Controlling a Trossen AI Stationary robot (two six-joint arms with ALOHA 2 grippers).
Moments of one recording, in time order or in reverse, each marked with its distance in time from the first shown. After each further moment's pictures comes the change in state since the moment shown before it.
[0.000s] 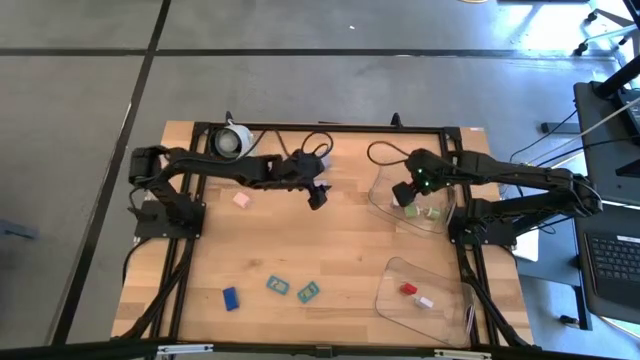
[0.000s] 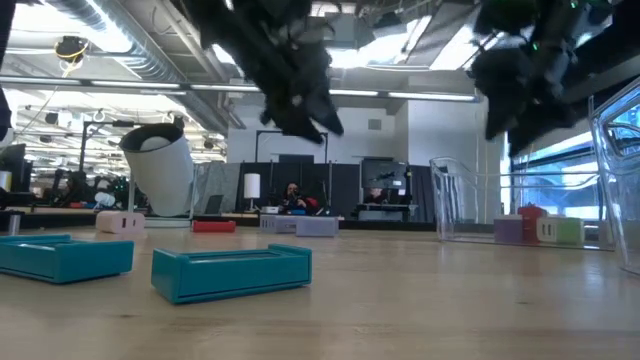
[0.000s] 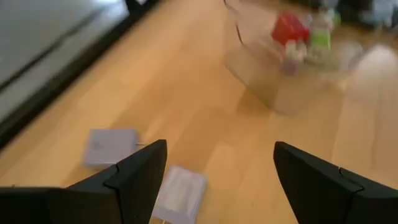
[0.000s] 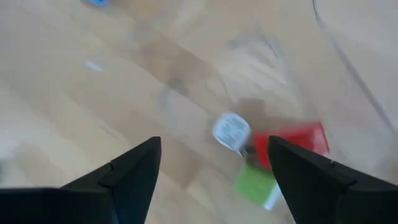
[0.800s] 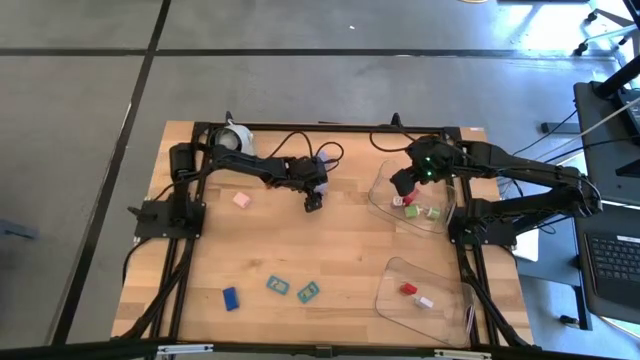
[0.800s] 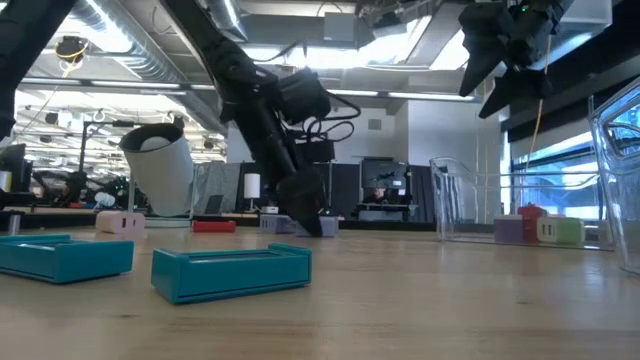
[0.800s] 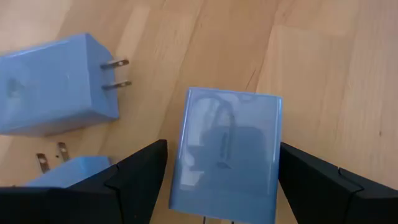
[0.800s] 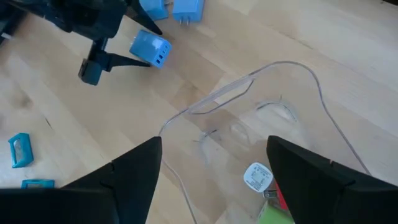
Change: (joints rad) left arm 0.115 0.326 0.003 0.006 0.144 0.252; right arm 0.000 0.000 0.177 0.000 0.036 -0.065
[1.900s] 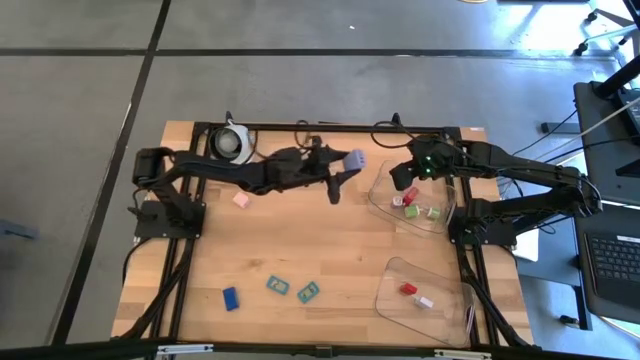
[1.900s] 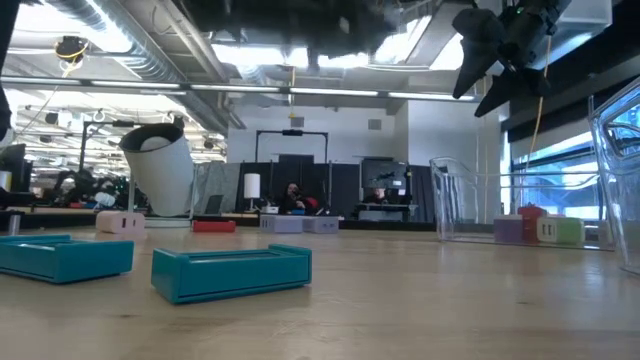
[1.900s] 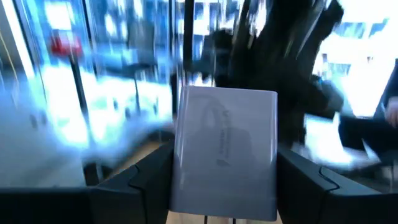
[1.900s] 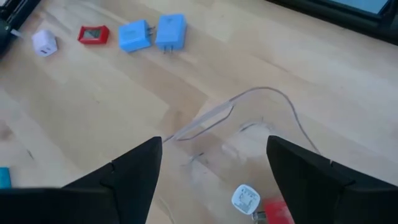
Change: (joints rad) left arm -0.158 -0.285 -0.004 0.718 -0.119 -0.064; right arm 0.000 0.000 0.000 0.032 0.112 0.027
